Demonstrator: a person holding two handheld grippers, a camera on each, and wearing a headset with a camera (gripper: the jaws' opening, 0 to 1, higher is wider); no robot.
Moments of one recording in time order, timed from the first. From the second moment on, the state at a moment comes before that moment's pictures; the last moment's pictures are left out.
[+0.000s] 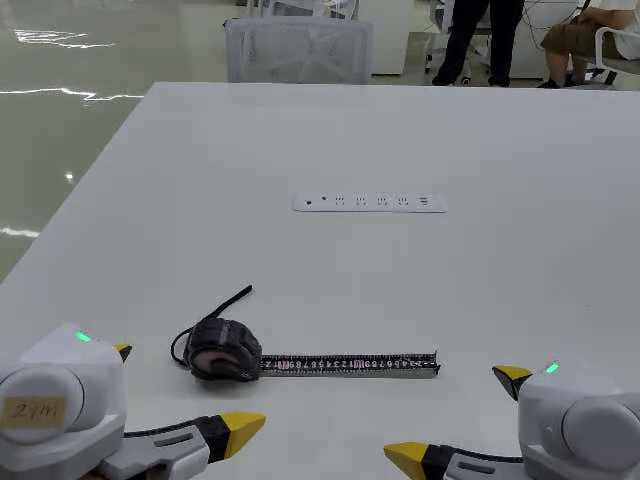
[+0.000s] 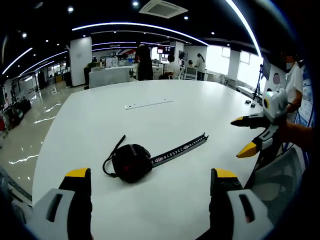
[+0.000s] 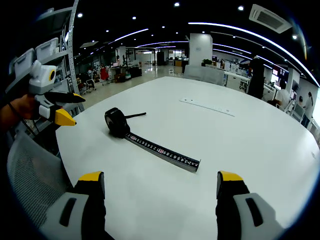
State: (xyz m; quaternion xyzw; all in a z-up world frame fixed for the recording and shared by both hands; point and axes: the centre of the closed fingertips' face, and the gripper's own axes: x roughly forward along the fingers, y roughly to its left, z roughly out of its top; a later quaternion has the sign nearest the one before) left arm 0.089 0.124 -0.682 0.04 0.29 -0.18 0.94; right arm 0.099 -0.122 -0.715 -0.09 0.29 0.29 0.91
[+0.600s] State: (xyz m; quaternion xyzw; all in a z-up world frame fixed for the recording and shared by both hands) left arm 0.087 0.125 -0.685 0.03 0.30 -0.15 0.94; right arm 0.093 -0.119 -0.713 -0.09 0.30 0.32 0.90
